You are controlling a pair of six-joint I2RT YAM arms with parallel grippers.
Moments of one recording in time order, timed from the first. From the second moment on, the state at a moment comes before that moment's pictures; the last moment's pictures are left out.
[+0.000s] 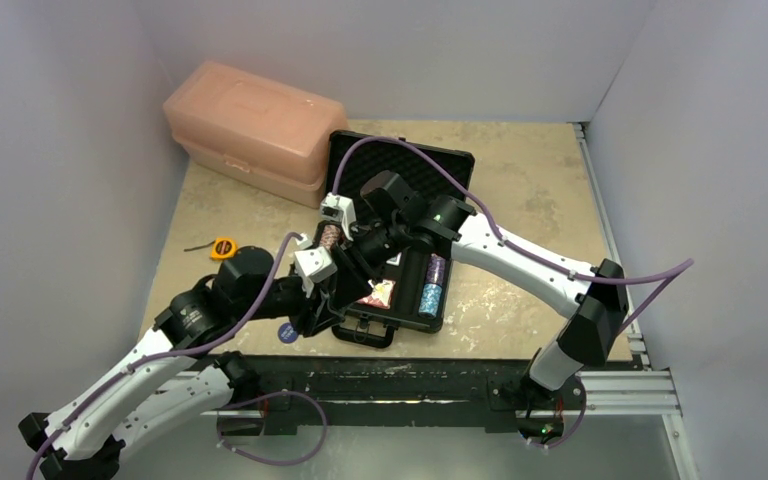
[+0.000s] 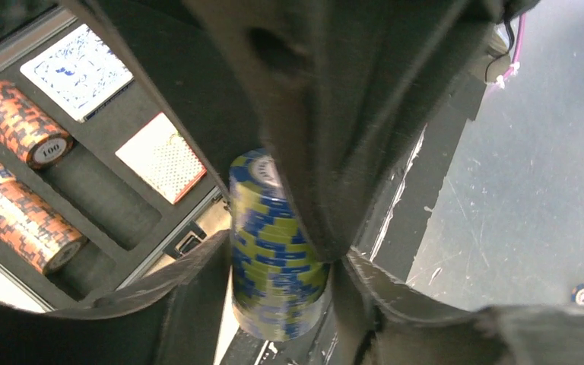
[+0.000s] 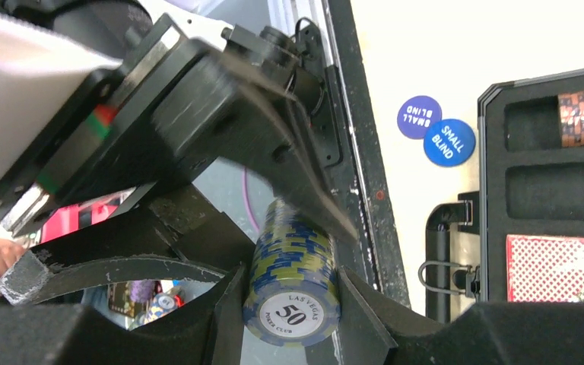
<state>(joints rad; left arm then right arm) -0.78 0.66 0.81 -0.68 0.35 -0.05 0.96 1.62 1.54 -0.71 -0.75 0.19</state>
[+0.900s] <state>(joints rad) -0.79 0.68 0.81 -0.70 0.33 -0.04 0.95 1.62 1.54 -0.70 -0.64 0.25</state>
